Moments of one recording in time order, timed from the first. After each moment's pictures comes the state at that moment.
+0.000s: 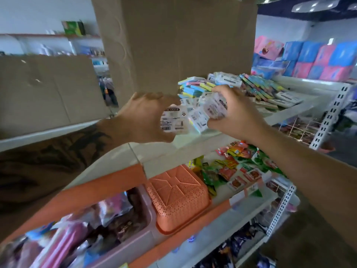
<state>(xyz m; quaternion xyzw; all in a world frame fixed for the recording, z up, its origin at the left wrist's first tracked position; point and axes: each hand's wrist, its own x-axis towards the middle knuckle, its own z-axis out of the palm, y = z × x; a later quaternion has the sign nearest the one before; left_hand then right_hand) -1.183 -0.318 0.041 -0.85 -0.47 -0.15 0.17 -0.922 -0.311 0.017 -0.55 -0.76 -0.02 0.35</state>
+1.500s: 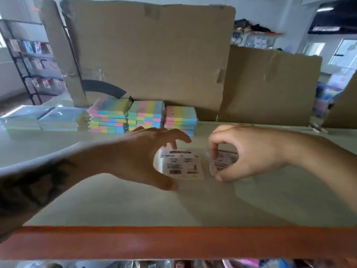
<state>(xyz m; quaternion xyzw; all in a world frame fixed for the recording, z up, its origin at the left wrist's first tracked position) -1.699 -0.547 0.011 -0.74 -0.65 -0.09 -0.10 -1.466 -0.424 0.047 -0.26 -0.96 0.09 -0.06</state>
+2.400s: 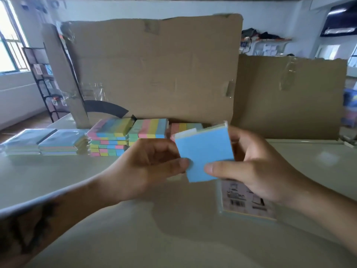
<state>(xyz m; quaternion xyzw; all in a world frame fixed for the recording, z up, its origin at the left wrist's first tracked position) -1.705 -0.525 -0.016 -0.62 -0.53 -0.49 -0.31 -1.485 -0.417 0.008 -0.19 -0.80 0.51 0.27</state>
